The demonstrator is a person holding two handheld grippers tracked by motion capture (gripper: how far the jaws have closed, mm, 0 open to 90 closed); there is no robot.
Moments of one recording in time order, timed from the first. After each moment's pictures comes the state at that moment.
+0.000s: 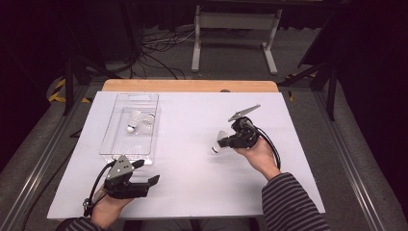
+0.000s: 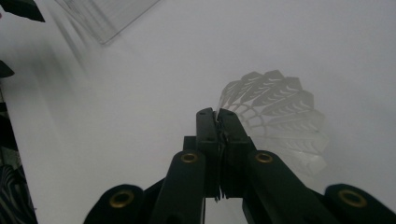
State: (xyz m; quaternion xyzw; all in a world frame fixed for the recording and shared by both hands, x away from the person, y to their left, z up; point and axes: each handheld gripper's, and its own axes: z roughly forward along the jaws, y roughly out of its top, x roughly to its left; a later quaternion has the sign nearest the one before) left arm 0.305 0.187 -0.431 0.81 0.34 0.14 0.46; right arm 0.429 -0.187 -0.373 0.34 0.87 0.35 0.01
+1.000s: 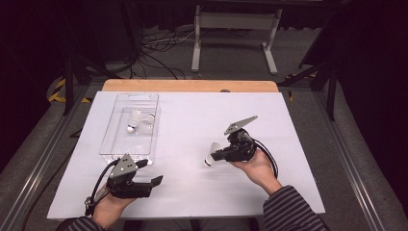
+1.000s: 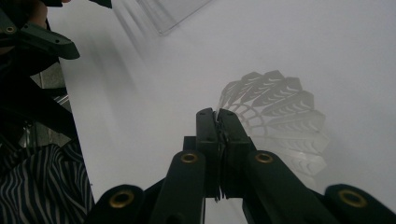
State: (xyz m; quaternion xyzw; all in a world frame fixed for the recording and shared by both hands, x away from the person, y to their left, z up) left arm 0.305 0.176 -0.419 0.82 0.33 0.13 0.46; right arm 0.392 -0.174 -0.373 0.29 0.88 0.37 -0.02
